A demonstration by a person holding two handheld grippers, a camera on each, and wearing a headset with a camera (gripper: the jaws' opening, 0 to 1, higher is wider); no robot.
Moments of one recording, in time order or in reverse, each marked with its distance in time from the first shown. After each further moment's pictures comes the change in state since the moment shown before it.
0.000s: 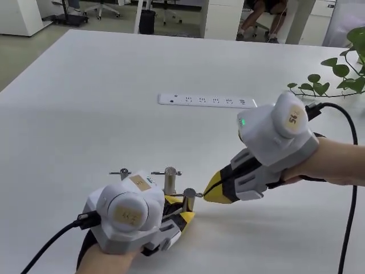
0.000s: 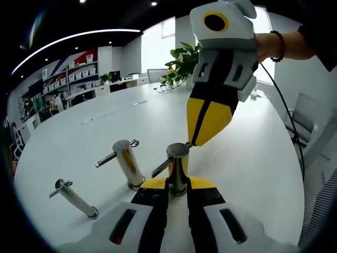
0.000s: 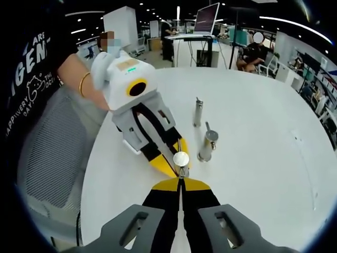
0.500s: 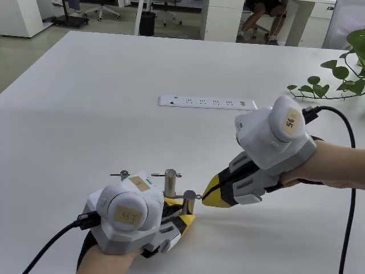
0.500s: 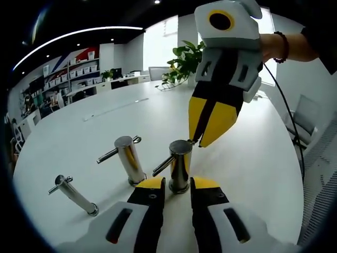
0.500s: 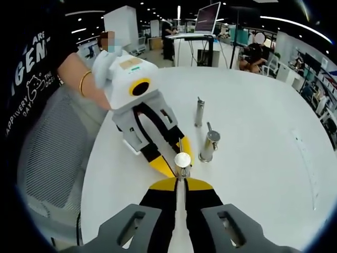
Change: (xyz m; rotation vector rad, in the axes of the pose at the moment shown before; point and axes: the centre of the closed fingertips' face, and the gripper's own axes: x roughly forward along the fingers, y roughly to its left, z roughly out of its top) left arm -0.001 0.003 -0.004 -0.020 0.017 0.008; right arm 0.002 -0.001 0.000 -0.001 0.005 0.001
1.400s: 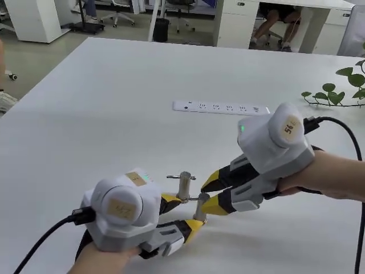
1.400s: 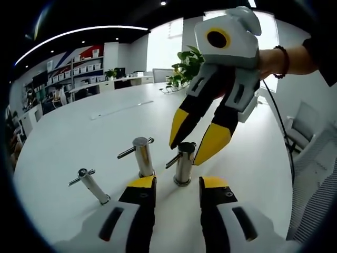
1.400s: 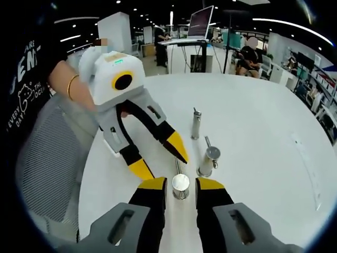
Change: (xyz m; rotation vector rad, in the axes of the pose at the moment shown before) left arm -0.030 0.005 0.006 -0.050 -0.017 0.001; right arm 0.021 -0.003 0.022 0.039 -0.051 -0.044
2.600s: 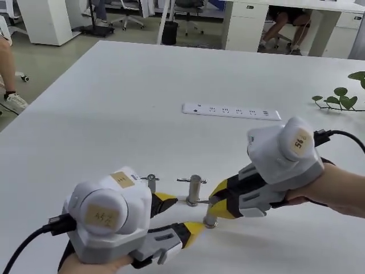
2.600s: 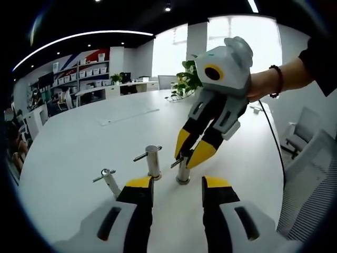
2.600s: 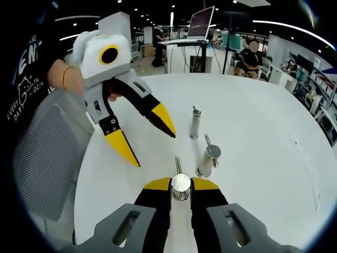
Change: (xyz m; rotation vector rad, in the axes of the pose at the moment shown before) left arm -0.041 0.002 0.016 -0.019 -0.056 0.041; right arm 0.003 -0.002 -0.004 -0.009 -0.014 -0.013
